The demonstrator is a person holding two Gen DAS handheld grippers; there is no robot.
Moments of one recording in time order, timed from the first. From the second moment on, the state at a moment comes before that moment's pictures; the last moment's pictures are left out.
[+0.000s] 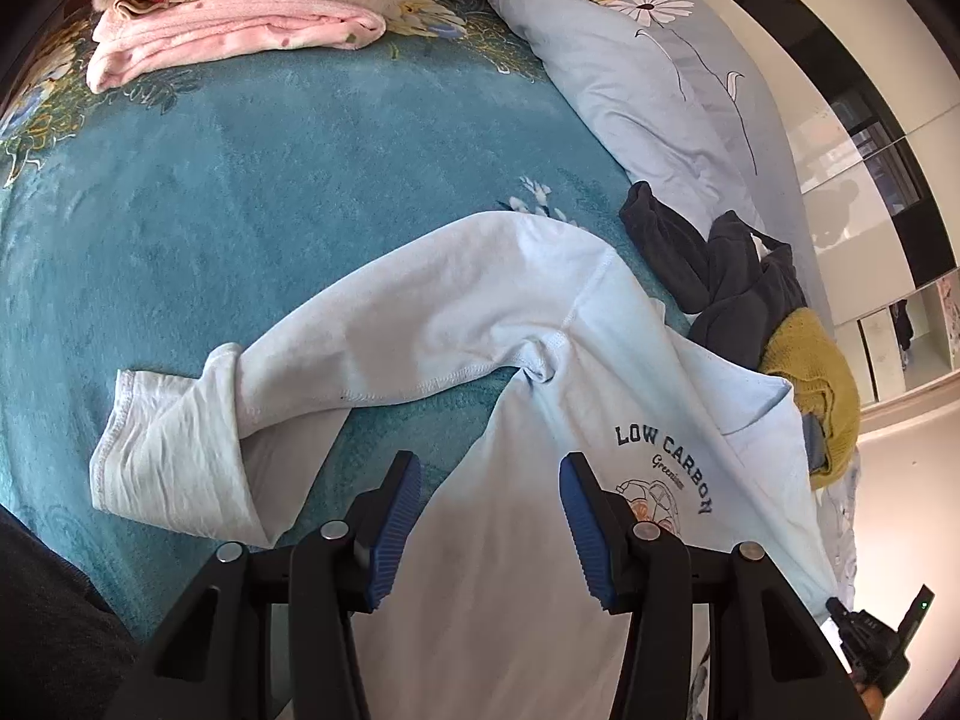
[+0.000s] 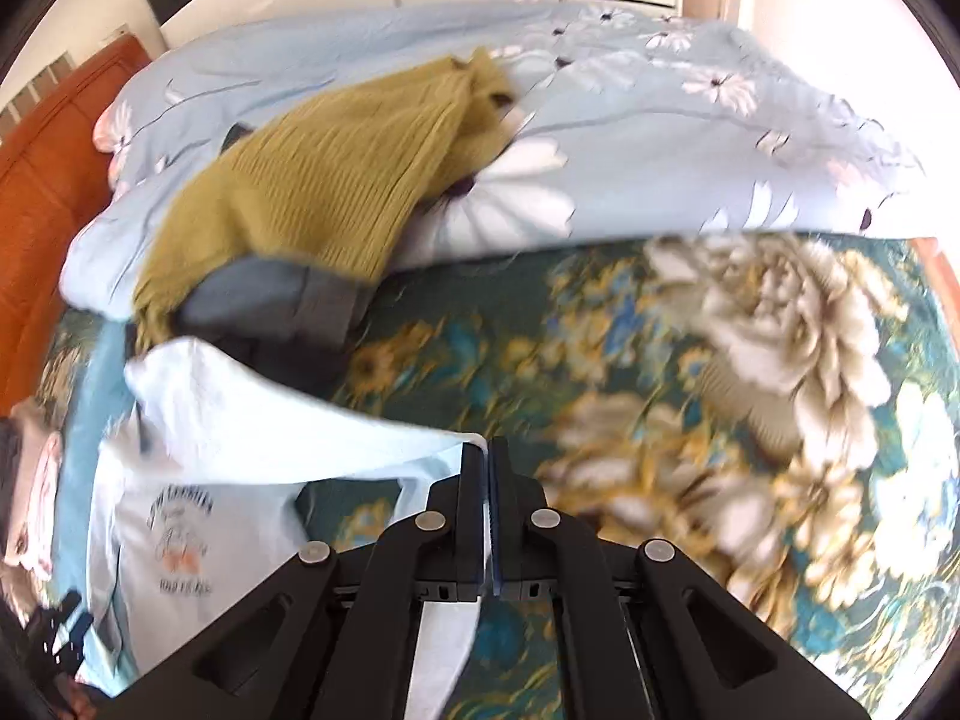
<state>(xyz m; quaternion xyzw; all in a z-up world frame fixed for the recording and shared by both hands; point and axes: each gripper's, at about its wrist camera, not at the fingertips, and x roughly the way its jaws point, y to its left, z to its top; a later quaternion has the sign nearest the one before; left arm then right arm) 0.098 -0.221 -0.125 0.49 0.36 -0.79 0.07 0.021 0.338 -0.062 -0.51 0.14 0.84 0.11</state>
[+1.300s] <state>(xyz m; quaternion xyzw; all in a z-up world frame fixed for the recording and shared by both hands) 0.109 -0.324 -0.163 0.59 0.42 -0.66 0.20 -0.005 0.230 -0.046 -0.52 0.14 0.84 -0.01</state>
